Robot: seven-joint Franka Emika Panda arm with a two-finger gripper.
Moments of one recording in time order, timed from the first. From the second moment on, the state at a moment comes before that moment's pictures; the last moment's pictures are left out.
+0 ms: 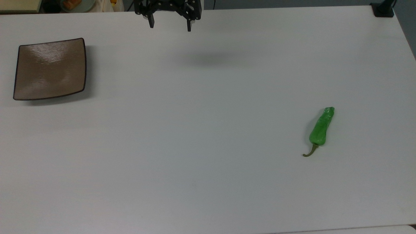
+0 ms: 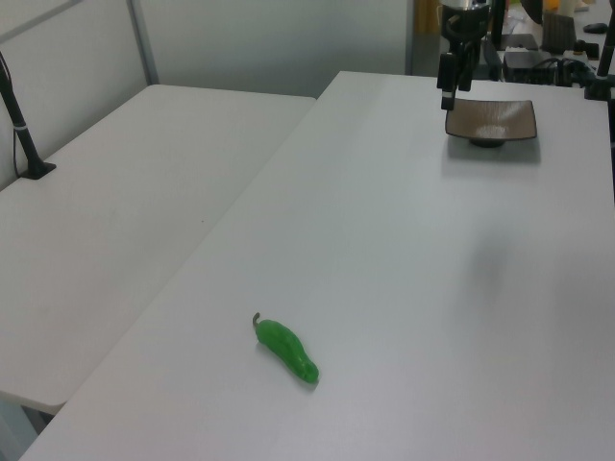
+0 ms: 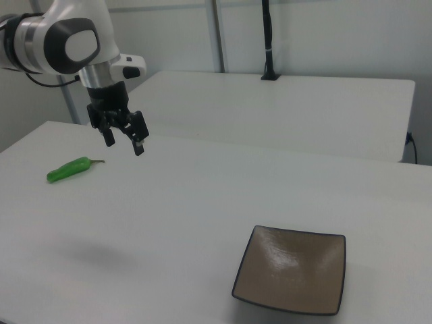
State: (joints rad) arm 0.09 0.00 0.00 -1.73 0.00 1.75 0.12
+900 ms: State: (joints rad) arm 0.09 0.02 -0.01 -1.73 0.00 1.75 0.12
